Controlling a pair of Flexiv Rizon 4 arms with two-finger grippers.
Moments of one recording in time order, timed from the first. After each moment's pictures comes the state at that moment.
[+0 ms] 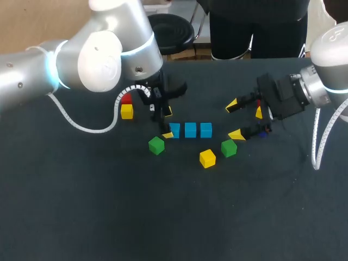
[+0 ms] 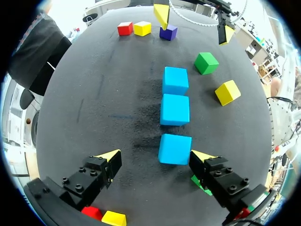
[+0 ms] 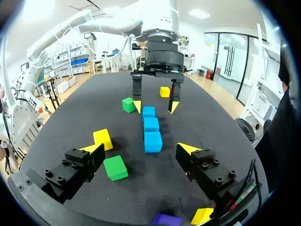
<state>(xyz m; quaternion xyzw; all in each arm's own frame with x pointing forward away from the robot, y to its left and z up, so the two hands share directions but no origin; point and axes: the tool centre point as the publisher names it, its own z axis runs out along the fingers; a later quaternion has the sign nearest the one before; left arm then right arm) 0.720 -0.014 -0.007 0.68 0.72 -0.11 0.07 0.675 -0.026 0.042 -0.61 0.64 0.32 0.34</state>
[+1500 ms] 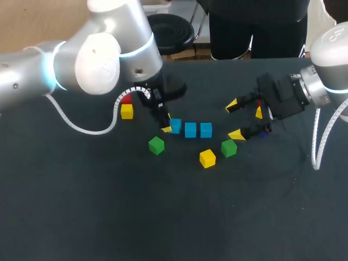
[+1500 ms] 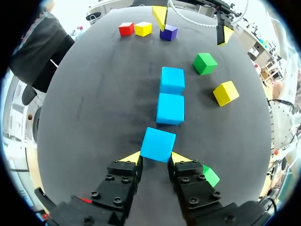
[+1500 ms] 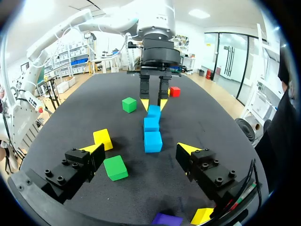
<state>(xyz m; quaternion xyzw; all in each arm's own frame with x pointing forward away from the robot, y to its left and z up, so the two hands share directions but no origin) 0.713 -0.009 -0.004 0.67 0.73 -0.10 0.07 0.675 -0.026 0.042 -0.61 0.64 0.32 0.34</state>
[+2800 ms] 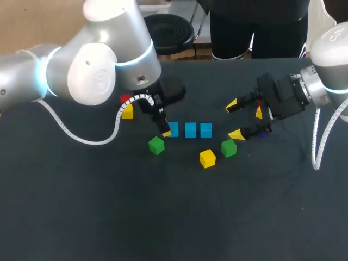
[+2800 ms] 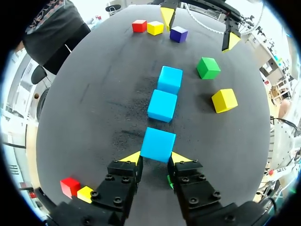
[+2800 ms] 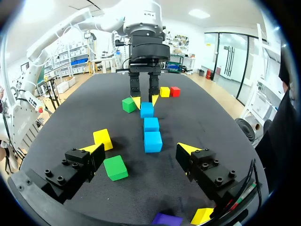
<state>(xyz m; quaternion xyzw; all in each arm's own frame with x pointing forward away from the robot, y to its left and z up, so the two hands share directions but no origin) 0.692 -0.008 0.002 0.61 0.79 -0.09 0.08 0.675 -0.026 0.042 -0.61 0.64 0.32 0.34</state>
